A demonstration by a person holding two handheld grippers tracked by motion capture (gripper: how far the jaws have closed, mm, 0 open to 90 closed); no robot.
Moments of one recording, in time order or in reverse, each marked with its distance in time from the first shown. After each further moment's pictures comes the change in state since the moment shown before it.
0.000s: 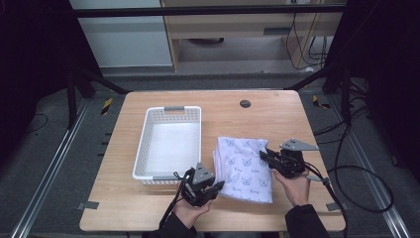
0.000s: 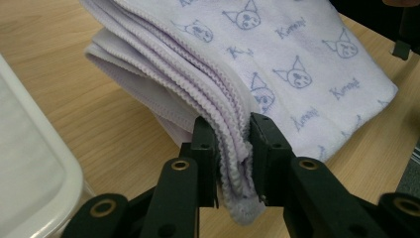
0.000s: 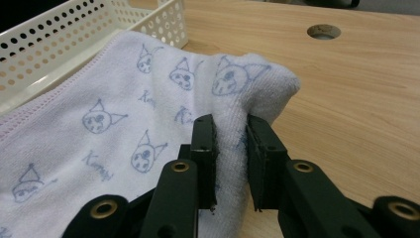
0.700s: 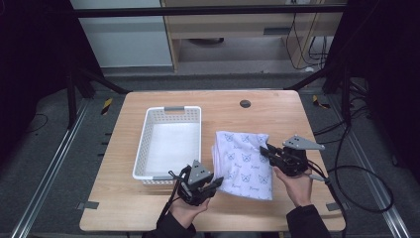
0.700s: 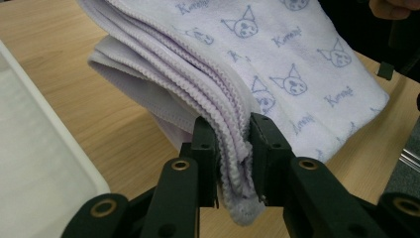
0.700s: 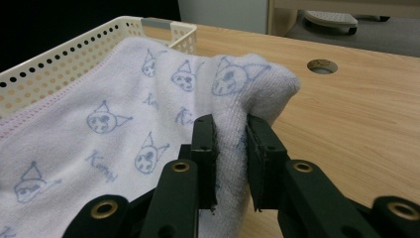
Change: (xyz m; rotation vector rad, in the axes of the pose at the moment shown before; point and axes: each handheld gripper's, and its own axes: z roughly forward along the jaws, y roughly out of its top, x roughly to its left) left arm -0.004 0.014 -0.022 -0.060 0.013 0.028; right arm 0.009 0.017 -0.017 -0.073 0.011 -0.031
